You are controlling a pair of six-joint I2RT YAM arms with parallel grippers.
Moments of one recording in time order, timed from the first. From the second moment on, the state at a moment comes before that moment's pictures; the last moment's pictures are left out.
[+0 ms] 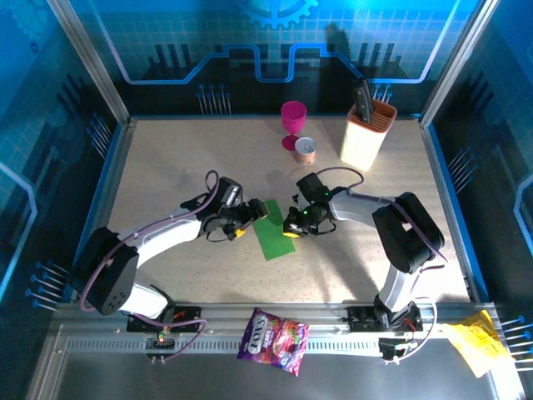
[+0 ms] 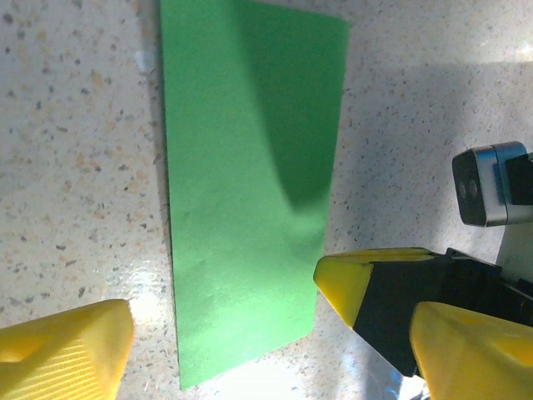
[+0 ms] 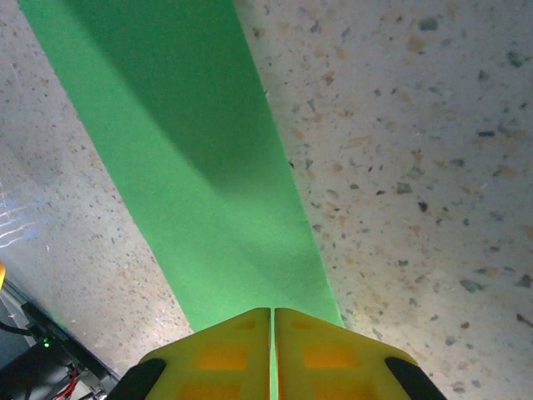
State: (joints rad) left arm -0.55 1.44 0.80 -0.30 0.26 -1.14; right arm 0.55 1.78 0.98 -0.42 -0.50 0.73
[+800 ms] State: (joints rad) left arm -0.57 1.59 0.79 -0.26 0.28 -1.16; right arm 0.52 1.83 0.94 -0.34 -0.58 0.71
